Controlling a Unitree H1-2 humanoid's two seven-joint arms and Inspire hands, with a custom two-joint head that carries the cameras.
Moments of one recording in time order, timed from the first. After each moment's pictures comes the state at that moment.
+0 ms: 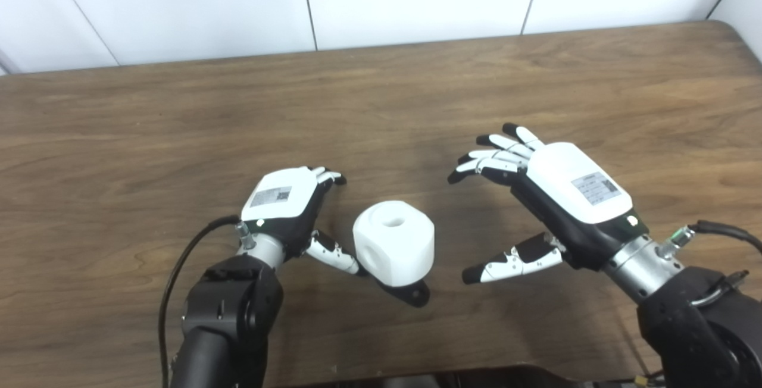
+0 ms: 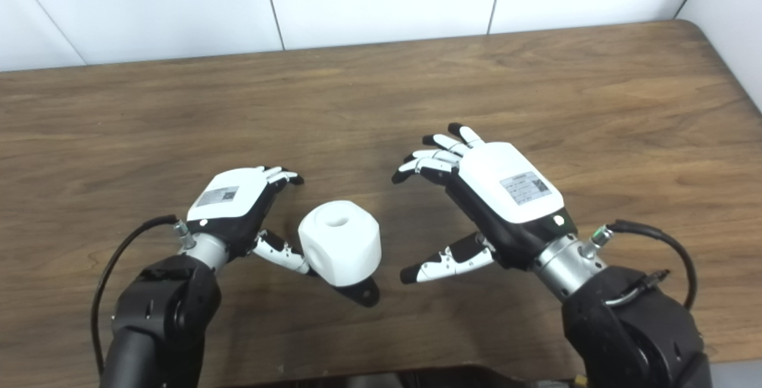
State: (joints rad) left arm -0.05 0.06 -0.26 -0.47 1.39 0.25 -0.85; right arm 0.08 -0.24 0.07 -0.91 -0.90 0.14 0.77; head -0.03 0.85
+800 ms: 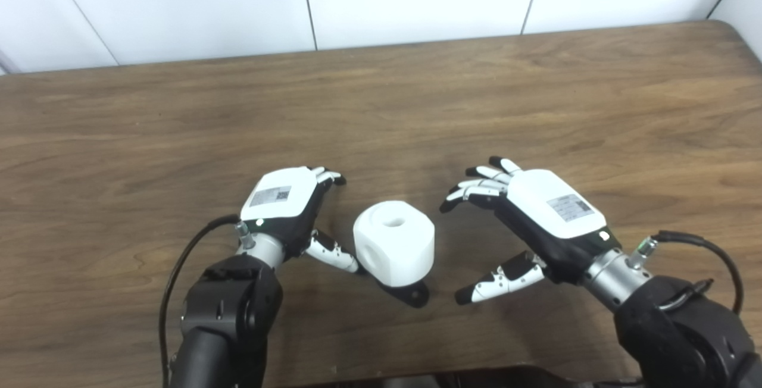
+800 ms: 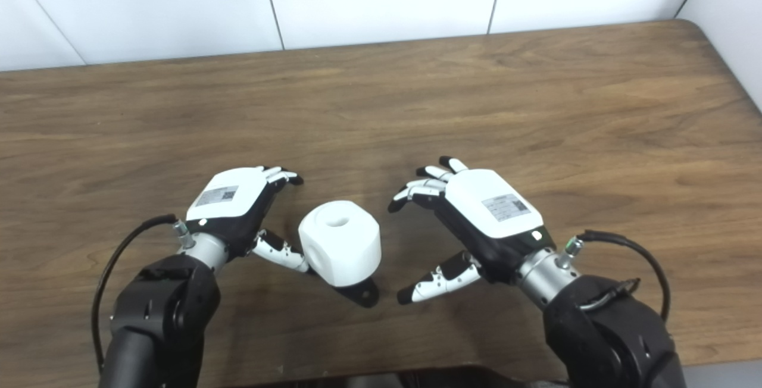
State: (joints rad) left arm -0.05 0.06 -0.26 -0.49 1.41 0.26 -0.90; right arm 0.13 -0.23 0.12 -0.81 -0.93 0.11 0.75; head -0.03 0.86
